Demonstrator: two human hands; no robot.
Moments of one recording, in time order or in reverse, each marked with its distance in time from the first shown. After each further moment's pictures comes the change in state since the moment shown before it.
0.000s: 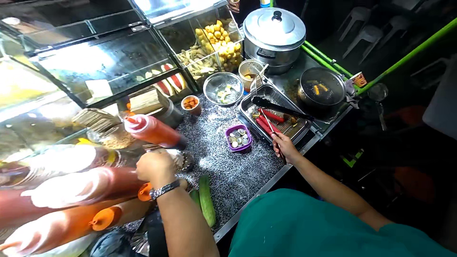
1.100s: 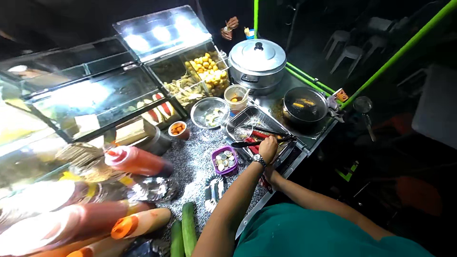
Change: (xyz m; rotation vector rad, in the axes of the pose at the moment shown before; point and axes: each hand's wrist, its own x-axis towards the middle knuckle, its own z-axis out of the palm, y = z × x) left_hand -0.205 0.233 0.183 0.410 -0.403 1.343; right_hand -0.008 0.016 -0.014 -0.233 -0.091 0.239
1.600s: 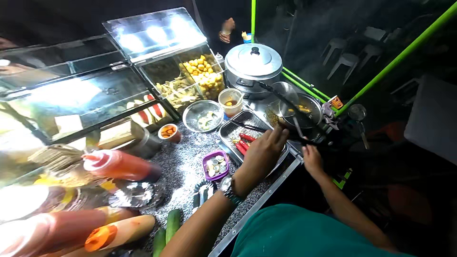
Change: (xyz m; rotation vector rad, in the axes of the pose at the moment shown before) left_hand -0.113 0.028 -0.115 -0.037 0.862 0.492; right_hand -0.023 -0.015 -0.175 -0.659 0.775 -0.467
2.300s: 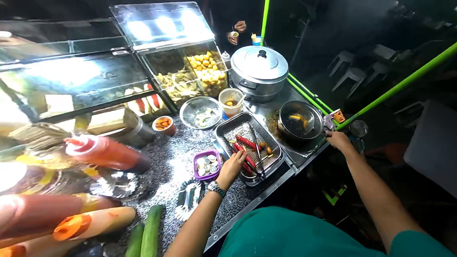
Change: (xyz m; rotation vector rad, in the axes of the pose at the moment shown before) left_hand -0.113 -0.093 0.121 -0.067 -0.574 -0.536; right_hand 0.176 0.059 -0.099 -0.503 -0.360 0.275
